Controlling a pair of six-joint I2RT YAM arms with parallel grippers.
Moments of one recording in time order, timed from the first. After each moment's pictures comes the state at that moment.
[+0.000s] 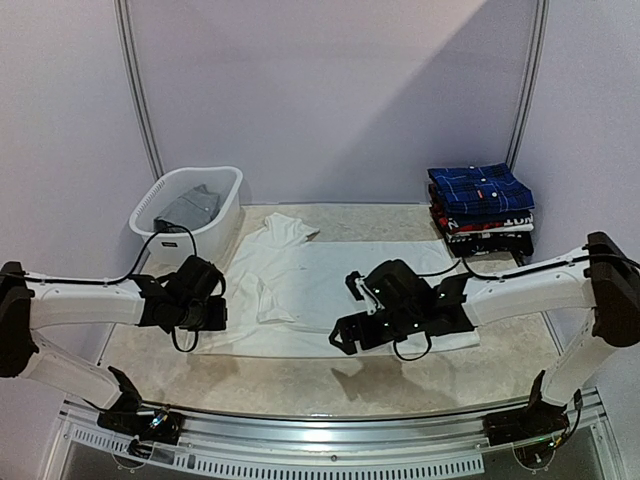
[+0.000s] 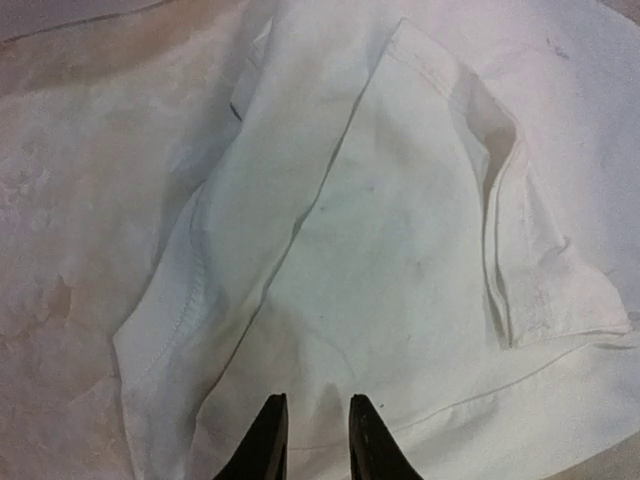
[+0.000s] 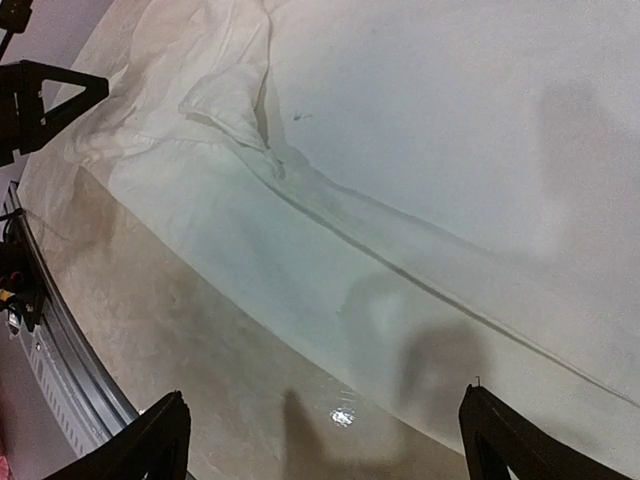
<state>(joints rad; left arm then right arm) -0.68 1.29 0.59 -0.33 -0.32 -0.64 1.05 1.61 0.92 -0.15 0.00 0.63</state>
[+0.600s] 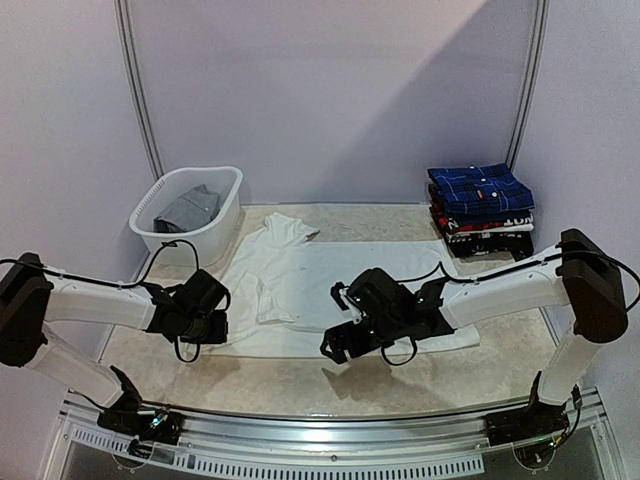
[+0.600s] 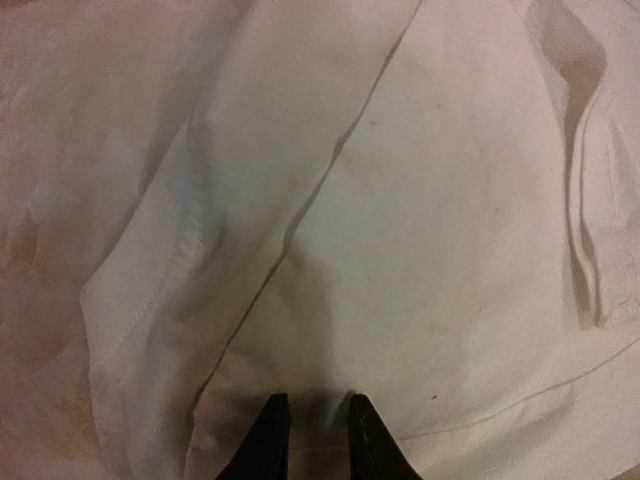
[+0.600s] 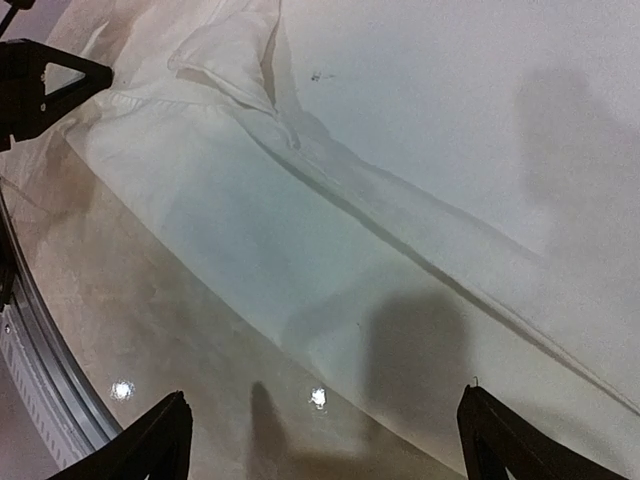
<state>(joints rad) -0.69 1.38 0.53 -0.30 -0.31 -0.70 1.09 1.76 1.00 -0.16 -0.02 0.59</state>
